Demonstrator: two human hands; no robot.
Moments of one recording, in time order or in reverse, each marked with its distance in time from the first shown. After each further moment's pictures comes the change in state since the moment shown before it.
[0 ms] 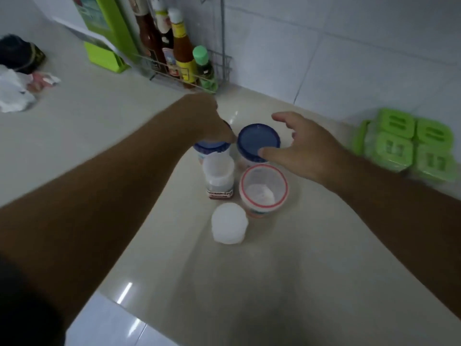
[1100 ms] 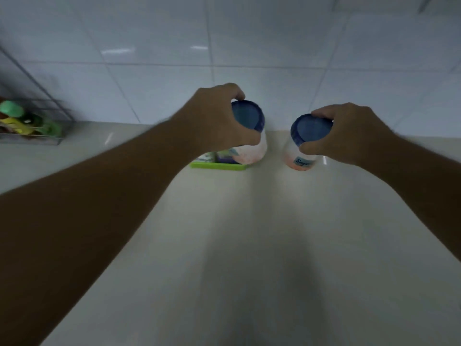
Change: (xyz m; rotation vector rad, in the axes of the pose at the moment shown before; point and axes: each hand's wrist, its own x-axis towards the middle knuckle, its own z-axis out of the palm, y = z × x) left_hand -0.099 0.370 0.072 -0.238 0.093 0.645; right_hand -0.163 0.283 -0.278 -0.235 0.330 0.256
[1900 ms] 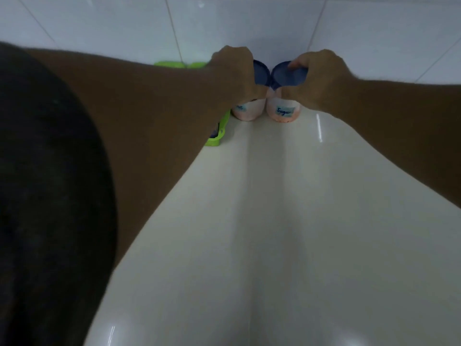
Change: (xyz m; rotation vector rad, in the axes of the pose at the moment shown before) left_hand 0.131 -0.008 0.128 0.449 -0.137 0.048; right_hand 0.111 0.063 0.064 0.097 0.035 -0.052
